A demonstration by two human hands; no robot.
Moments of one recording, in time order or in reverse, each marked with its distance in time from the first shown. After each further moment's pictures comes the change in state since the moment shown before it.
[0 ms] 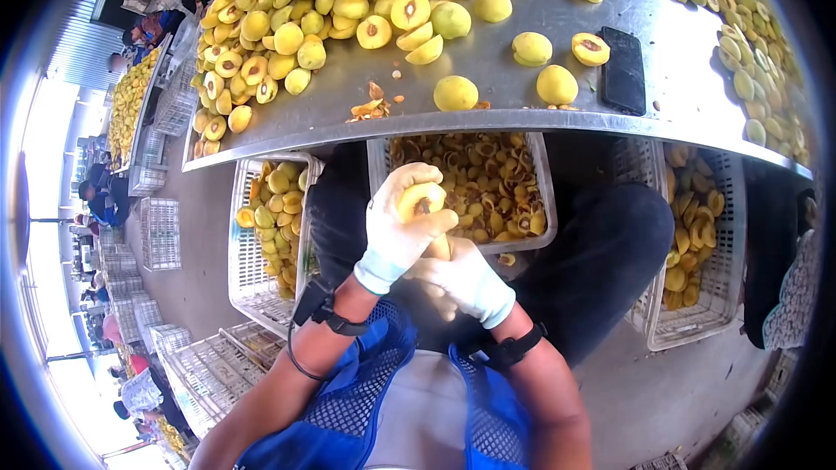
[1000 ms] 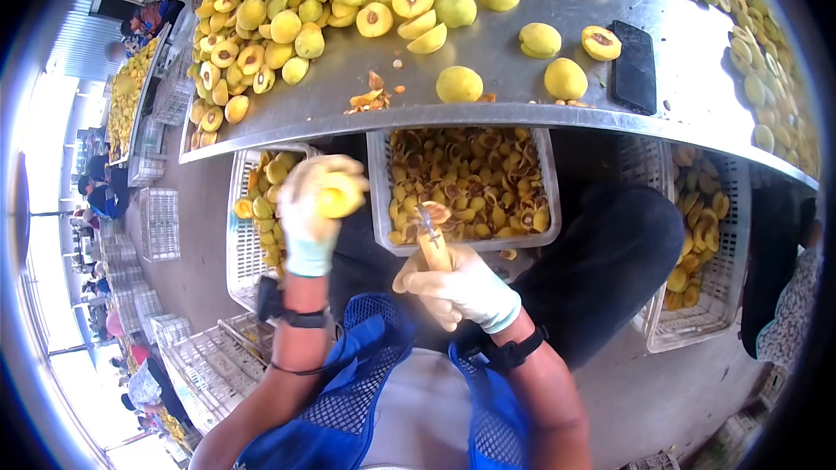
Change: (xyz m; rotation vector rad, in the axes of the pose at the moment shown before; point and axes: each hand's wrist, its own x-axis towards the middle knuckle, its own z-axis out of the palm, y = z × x) left_hand 0.008 -0.012 -0.097 -0.018 0.160 0.002; right_hand -0.012 -0.014 -0.006 0.099 -0.237 0.183
